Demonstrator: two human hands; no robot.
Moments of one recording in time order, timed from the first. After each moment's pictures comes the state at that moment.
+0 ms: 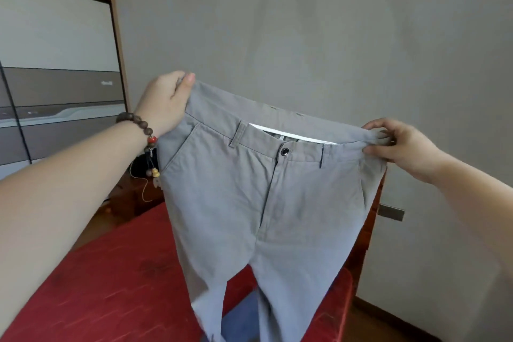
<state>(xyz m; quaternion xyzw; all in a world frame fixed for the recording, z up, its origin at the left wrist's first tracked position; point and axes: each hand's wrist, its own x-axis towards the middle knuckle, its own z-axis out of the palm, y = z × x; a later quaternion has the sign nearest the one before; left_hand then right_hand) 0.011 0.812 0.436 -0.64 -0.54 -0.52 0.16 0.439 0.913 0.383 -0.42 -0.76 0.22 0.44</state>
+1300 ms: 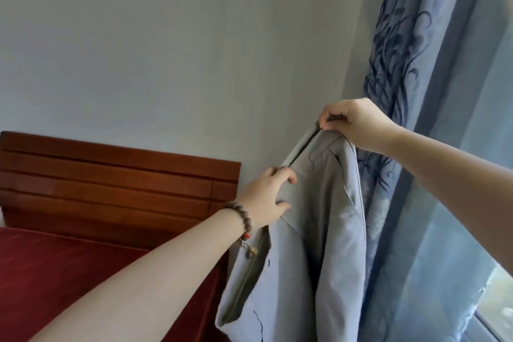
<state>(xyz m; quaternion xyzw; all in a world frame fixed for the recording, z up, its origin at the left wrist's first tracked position) 0.484 0.810 0.324 -0.89 -0.29 -0.35 -0.10 0.679 0.748 0.478 -0.52 -0.78 -0.20 0.27</state>
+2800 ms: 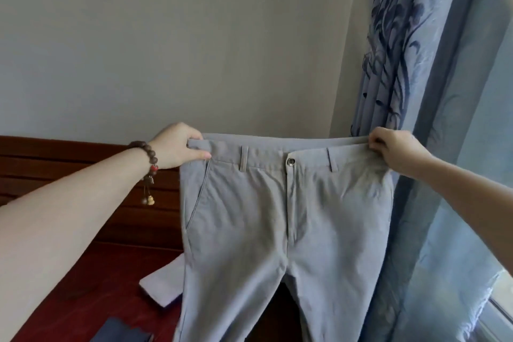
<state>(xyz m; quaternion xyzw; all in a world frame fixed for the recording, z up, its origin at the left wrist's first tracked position) 0.362 0.895 0.382 -0.85 -0.41 -0.33 -0.02 0.789 0.772 0.400 -0.68 -0.64 -0.17 0.30</state>
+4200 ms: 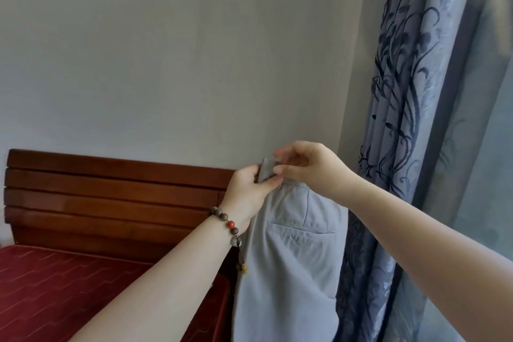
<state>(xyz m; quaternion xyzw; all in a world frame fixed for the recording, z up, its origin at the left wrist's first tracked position) 0.471 0.819 0.345 -0.62 -0.26 -0.56 -0.48 0.619 0.774 0.409 -0.52 -0.73 0.12 0.42</state>
